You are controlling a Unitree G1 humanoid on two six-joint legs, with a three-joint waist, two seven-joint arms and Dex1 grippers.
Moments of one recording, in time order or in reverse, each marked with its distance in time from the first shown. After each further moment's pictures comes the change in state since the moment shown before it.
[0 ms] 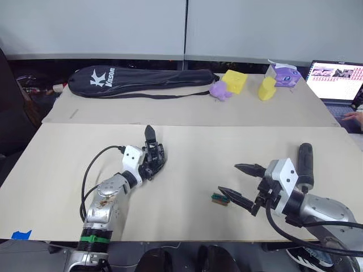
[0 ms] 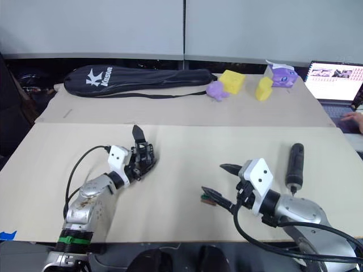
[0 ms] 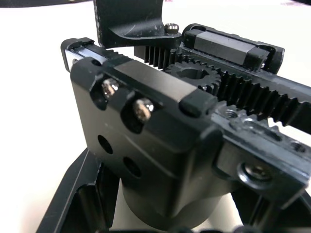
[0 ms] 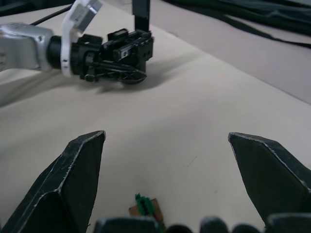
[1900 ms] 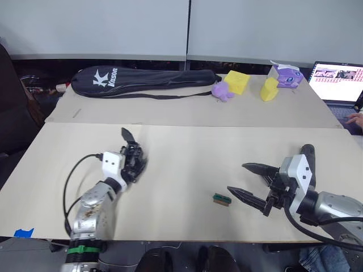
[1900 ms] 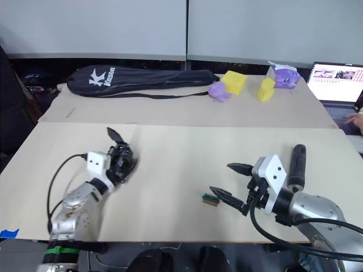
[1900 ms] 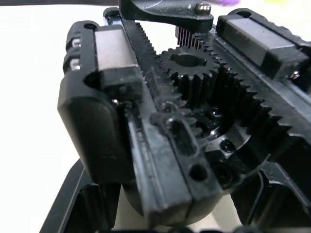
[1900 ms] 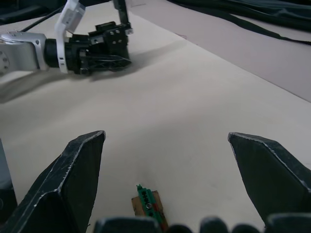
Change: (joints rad) left arm 0.082 -0.037 0.086 -0.017 0.005 -0.063 0.133; right arm 0.017 -0.083 -0.101 0.035 0.111 0.006 0.083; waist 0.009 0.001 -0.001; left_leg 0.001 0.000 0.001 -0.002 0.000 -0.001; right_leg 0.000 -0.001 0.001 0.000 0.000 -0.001
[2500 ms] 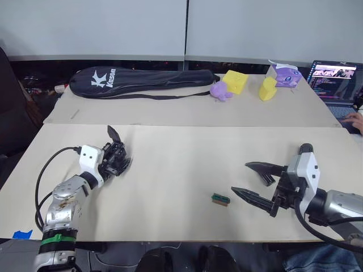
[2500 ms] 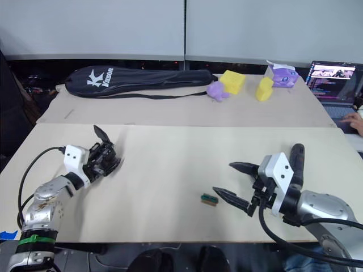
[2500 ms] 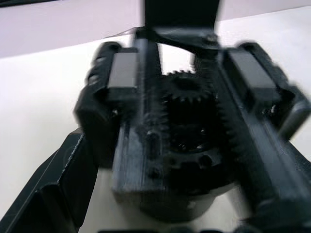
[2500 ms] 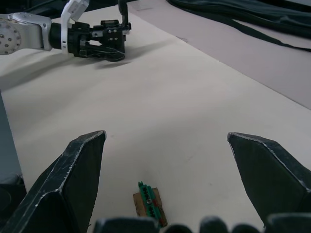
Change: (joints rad) left arm -0.090 0.257 0.113 0.274 -0.059 -0.053 -0.218; right arm 0.010 -0.036 -0.047 -0.005 0.045 0.001 0.035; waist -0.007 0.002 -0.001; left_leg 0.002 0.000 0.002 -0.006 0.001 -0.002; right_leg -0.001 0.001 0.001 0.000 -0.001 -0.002
